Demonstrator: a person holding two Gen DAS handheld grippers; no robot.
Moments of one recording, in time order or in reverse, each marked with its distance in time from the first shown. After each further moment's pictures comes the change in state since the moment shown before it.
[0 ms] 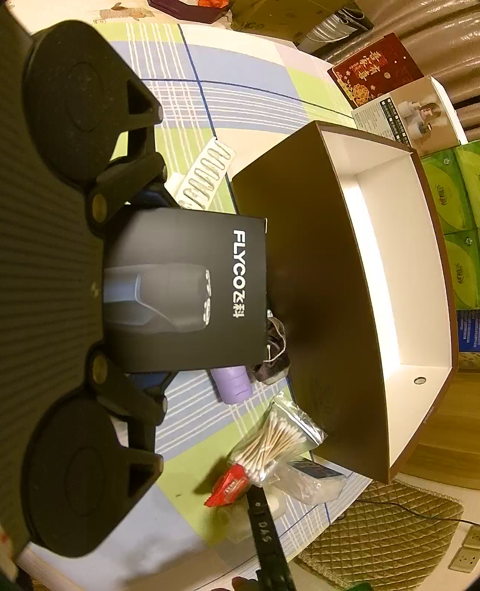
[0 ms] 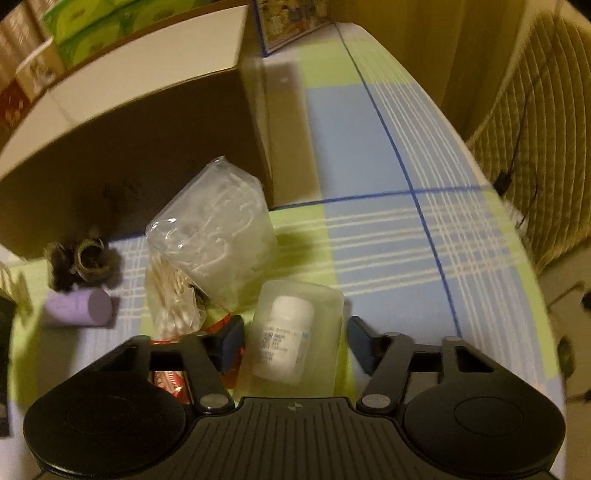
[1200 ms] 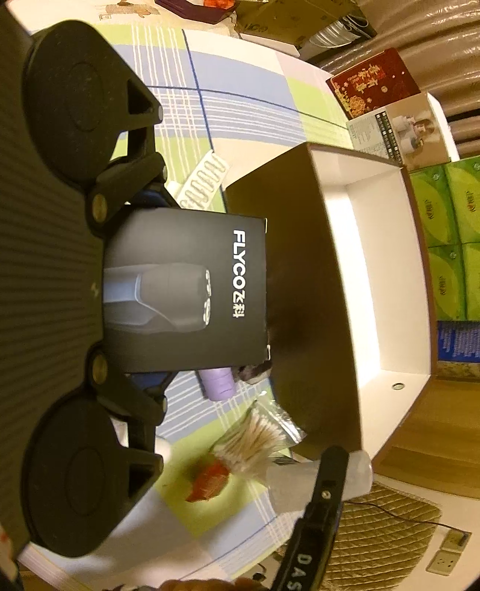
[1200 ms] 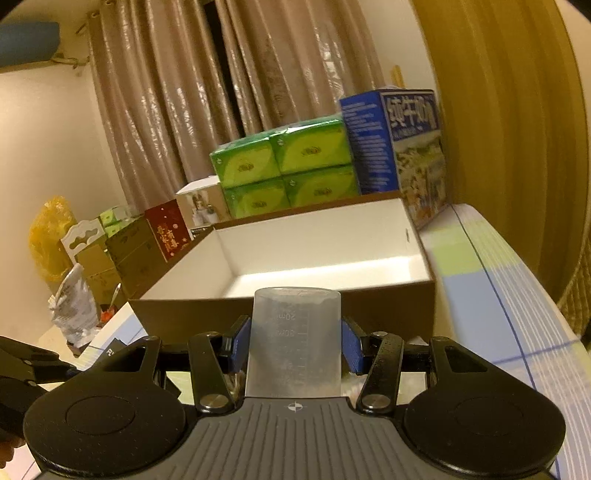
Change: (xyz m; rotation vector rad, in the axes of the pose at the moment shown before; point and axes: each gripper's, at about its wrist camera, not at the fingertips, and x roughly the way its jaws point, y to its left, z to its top) left arm -0.021 0.009 0.003 -0.051 -0.048 -0.007; right arm -0.077 0.062 -0.013 -0.113 -0.596 0.388
